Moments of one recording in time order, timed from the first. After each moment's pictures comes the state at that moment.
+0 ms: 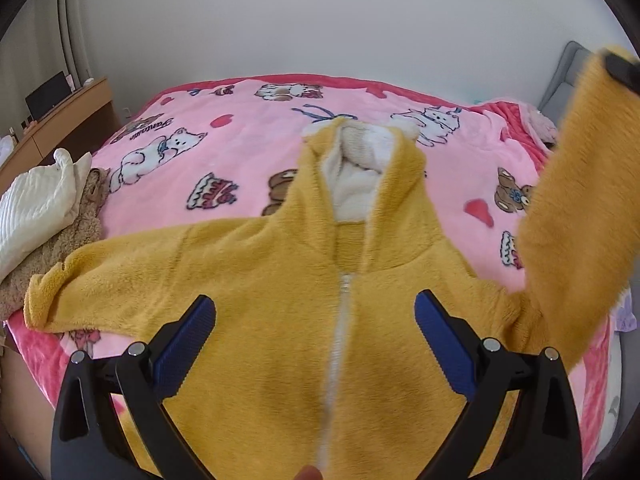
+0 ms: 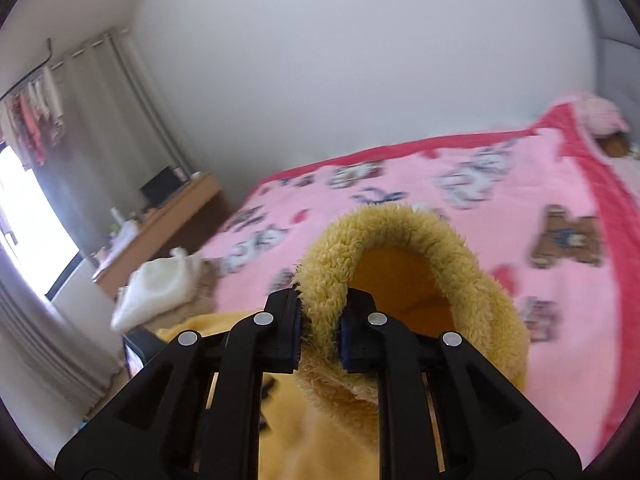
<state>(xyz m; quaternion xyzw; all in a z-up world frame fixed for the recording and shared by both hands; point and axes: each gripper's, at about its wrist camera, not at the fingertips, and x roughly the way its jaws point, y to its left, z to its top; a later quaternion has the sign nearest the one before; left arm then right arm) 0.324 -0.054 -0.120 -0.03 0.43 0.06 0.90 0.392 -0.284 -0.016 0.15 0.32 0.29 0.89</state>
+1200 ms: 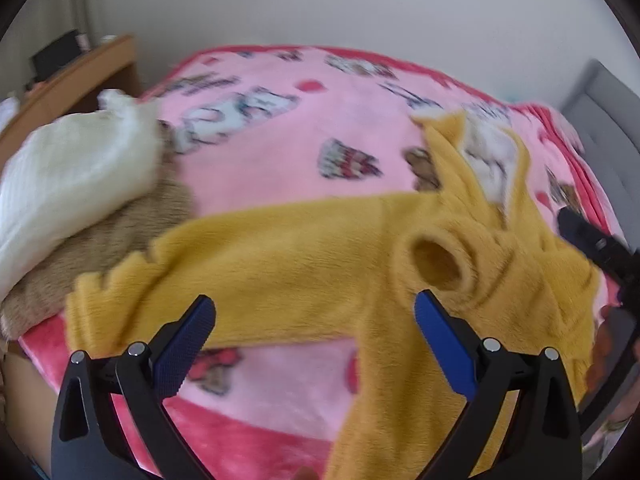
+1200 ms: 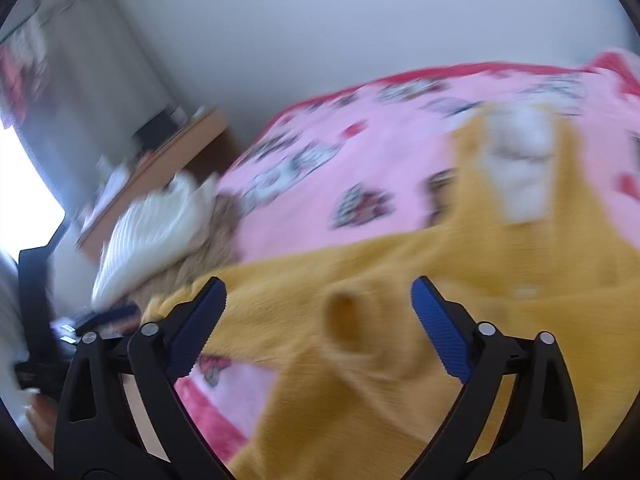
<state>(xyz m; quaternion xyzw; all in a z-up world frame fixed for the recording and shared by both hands) 0.301 0.211 -0.148 -0.05 0.48 0.02 0.88 0.356 -0.081 -0.143 0.12 0.39 0.20 0.89</state>
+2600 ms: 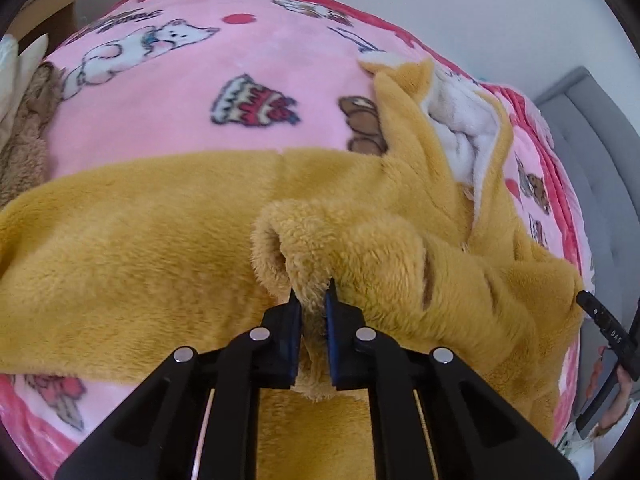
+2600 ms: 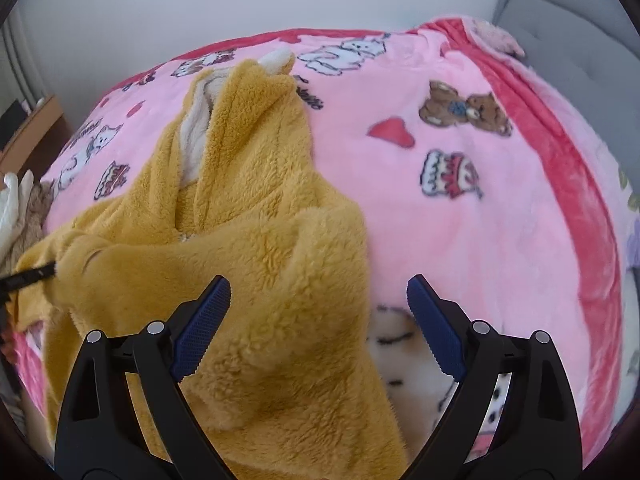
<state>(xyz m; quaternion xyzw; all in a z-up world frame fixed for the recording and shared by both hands) 0.382 0.165 -0.233 -0.14 0.53 -0.05 0.83 0.369 -0.267 -0.199 0.04 0.46 0.01 0.88</state>
